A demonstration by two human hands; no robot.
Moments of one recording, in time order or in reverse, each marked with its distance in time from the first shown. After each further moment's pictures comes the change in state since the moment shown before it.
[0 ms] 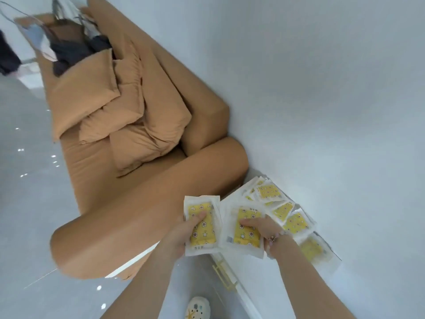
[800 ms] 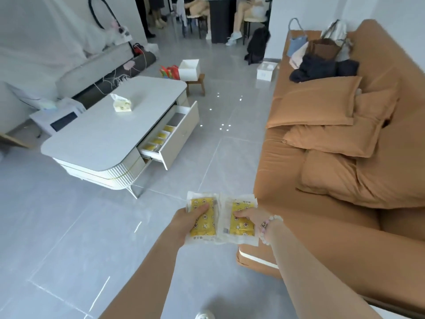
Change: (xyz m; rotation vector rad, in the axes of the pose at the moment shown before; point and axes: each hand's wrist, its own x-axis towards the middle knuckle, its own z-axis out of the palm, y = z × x) left_hand -0.247 -0.053 -0.404 -0.504 0.792 0.183; right_hand -0.142 0.032 0.501 -0.966 -0.759 -0.187
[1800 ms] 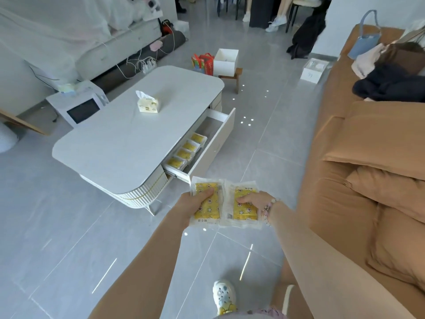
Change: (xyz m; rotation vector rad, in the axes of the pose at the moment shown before) left_hand 0.272 0.204 -0.181 -0.118 0.058 -0.030; right_hand 0.267 -0.291 0.116 -0.191 0.000 0.028
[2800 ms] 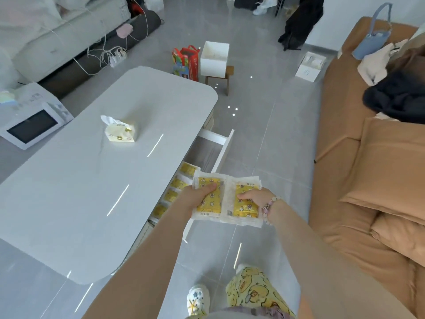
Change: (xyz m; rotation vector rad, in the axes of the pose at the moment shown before) left_hand 0.314 0.239 -0.047 0.068 -0.079 -0.063; right_hand 0.254 -0.268 -0.010 0.083 0.099 0.104
